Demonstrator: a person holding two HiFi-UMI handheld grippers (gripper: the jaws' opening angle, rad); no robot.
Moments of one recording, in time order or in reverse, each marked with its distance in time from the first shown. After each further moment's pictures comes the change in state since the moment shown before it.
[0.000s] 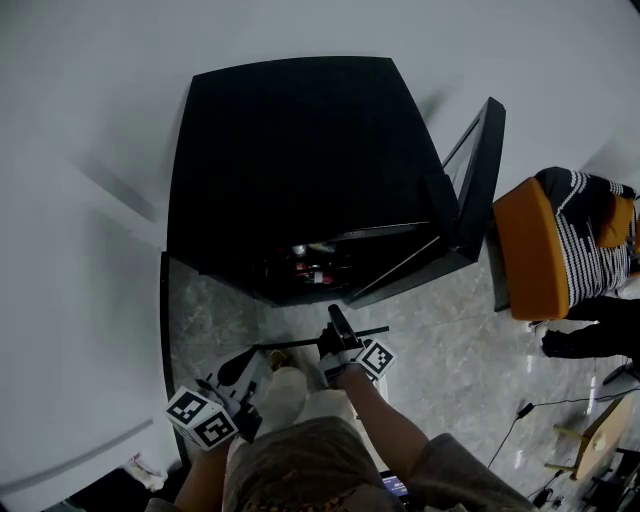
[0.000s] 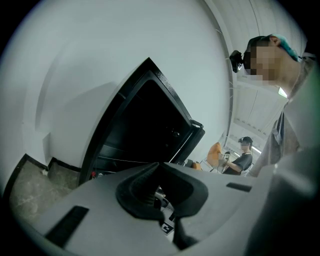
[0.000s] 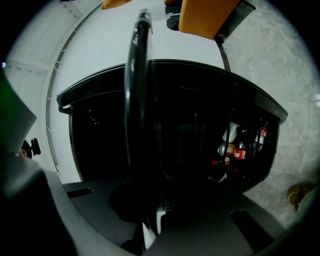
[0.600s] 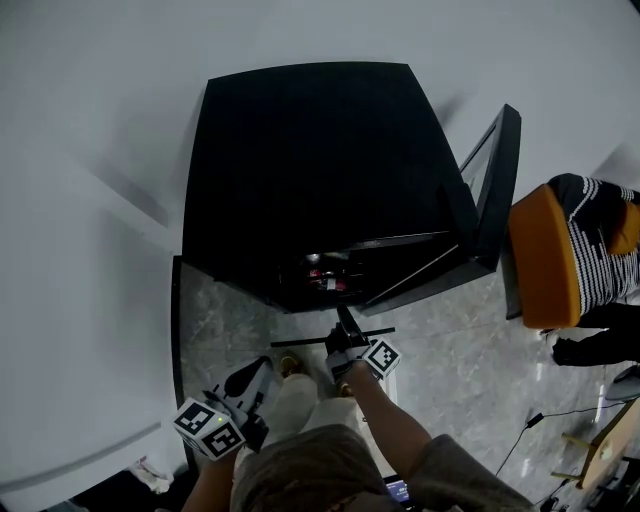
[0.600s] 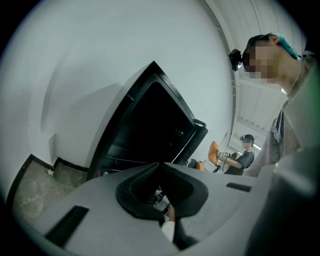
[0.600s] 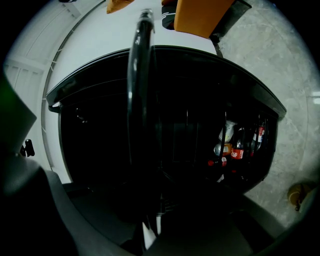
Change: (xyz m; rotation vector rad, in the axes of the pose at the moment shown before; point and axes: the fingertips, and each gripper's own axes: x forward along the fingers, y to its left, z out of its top) left arm -0.013 0.011 -0.005 0.002 0.003 0.040; right arm 0.021 -0.032 0.000 0.004 -0.011 -0.032
